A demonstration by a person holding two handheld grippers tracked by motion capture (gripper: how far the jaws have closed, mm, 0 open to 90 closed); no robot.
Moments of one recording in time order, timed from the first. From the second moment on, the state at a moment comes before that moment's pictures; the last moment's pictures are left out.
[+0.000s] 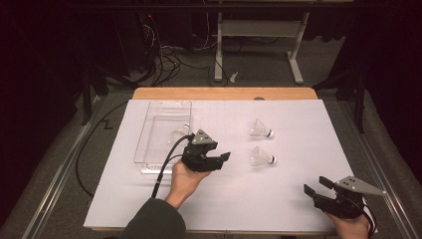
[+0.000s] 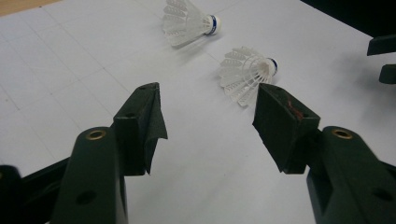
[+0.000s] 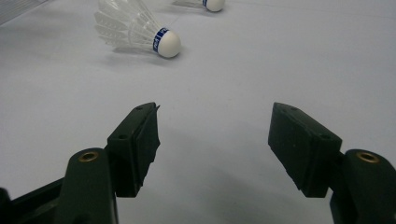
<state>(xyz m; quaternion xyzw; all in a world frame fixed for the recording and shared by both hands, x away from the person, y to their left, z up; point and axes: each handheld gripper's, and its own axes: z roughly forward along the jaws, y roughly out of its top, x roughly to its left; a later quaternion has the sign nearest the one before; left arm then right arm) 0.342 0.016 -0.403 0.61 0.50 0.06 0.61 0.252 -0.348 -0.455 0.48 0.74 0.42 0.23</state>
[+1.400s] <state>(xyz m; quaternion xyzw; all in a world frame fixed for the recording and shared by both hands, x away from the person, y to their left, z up) 0.356 -0.042 -0.415 0.67 0.49 0.02 0.57 0.252 -0.349 -0.455 0.49 0.73 0.42 0.23</state>
